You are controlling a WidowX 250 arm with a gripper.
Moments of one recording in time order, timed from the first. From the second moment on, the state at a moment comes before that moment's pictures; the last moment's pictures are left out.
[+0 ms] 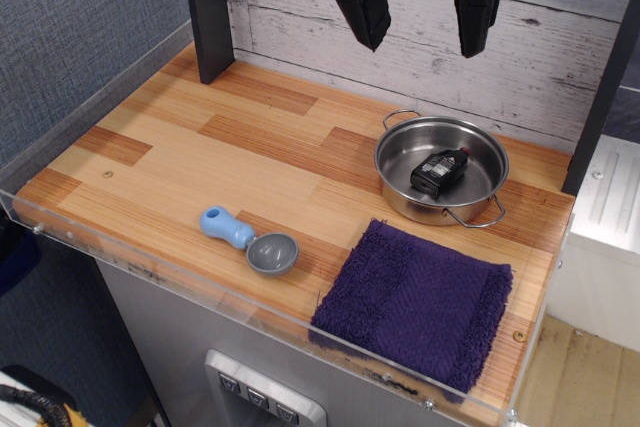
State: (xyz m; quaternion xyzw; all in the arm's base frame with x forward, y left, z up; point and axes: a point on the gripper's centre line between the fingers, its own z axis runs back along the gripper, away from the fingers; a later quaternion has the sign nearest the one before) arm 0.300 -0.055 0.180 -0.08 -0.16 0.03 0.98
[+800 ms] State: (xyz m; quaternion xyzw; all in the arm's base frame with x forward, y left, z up) arm 0.282 -0.020 0.157 -0.06 -0.10 0.29 0.95
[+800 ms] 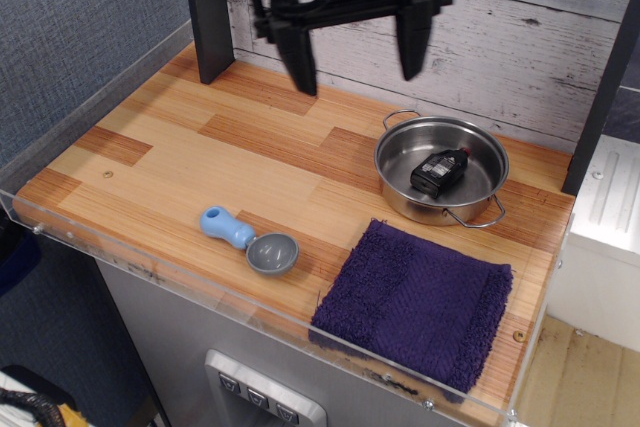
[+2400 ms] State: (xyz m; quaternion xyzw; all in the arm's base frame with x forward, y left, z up) arm 0.218 0.058 0.071 -0.05 -0.11 0.66 0.74
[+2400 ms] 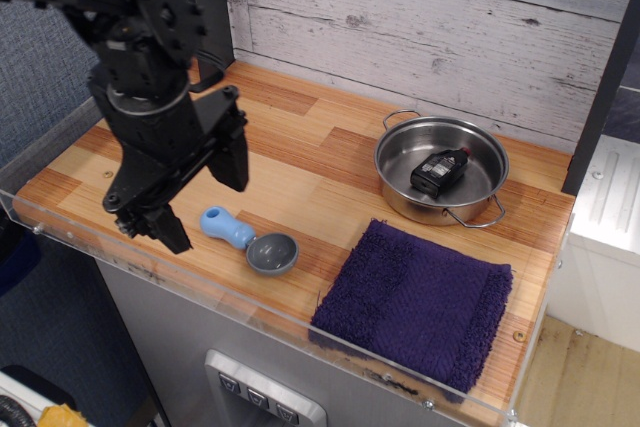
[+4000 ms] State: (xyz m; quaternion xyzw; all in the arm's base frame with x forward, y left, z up) arm 0.247 0.067 0.010 0.00 -0.06 0.66 0.75
